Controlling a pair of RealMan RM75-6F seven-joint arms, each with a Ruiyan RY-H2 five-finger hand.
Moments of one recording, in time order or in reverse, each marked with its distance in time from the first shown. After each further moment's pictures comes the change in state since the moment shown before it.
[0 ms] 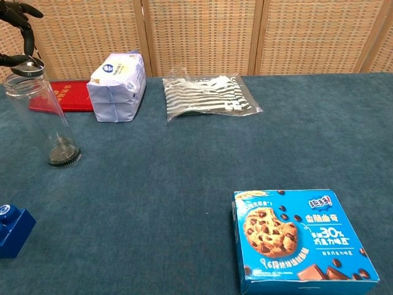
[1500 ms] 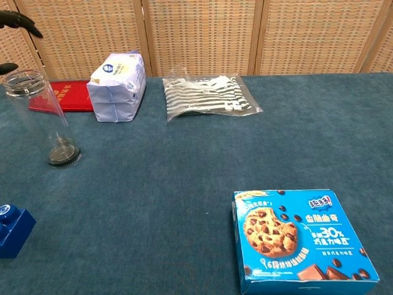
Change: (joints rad) left arm 0.016 -0.003 0.039 0.023 0.040 0.026 -0.008; right arm -0.003 0.004 0.000 -0.006 0.000 0.002 0.005
